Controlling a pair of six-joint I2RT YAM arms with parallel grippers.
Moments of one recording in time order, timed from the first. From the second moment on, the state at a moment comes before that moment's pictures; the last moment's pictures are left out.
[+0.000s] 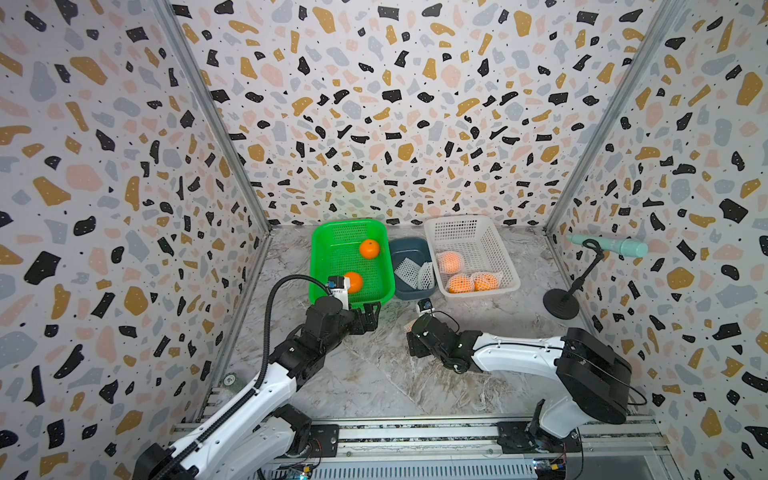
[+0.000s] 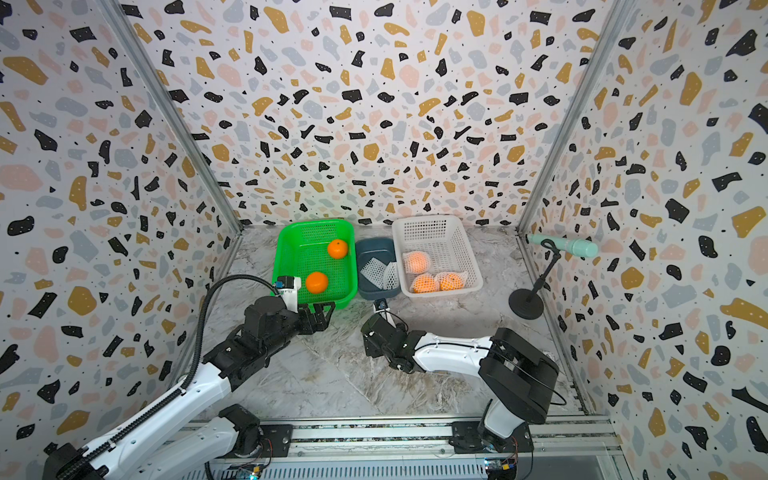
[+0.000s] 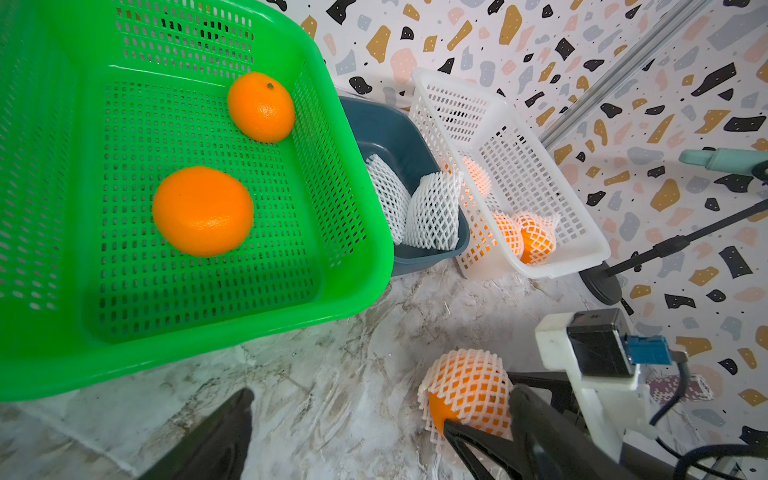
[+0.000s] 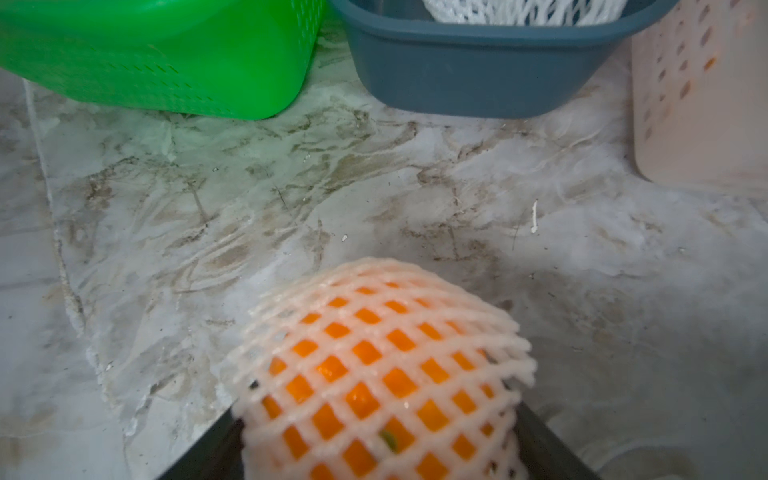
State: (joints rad) left arm -0.53 0.89 0.59 -0.17 -0.01 -0.51; right arm 1.03 1.59 0.82 -0.12 0.35 0.58
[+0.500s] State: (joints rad) left arm -0.53 0.92 0.59 -0.16 0.00 -0.52; right arm 1.04 1.62 0.82 -0.10 0.34 0.59
